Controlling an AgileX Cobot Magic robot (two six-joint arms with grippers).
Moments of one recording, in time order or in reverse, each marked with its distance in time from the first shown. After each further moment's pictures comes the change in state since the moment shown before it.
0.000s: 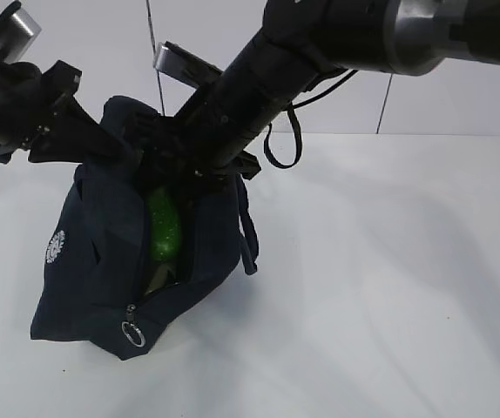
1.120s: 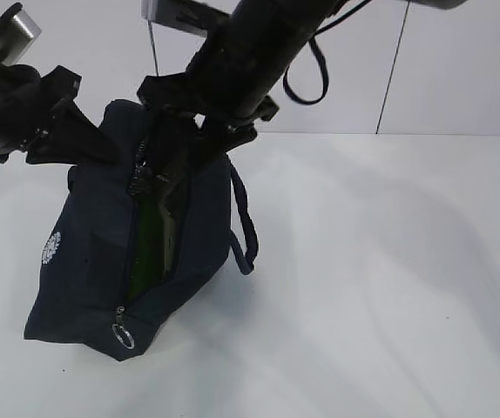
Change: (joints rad) left arm 0.000 0.000 0.001 0.026 -0.010 0.004; right arm -0.014 -0.038 -0.159 -0.171 0.223 -0.119
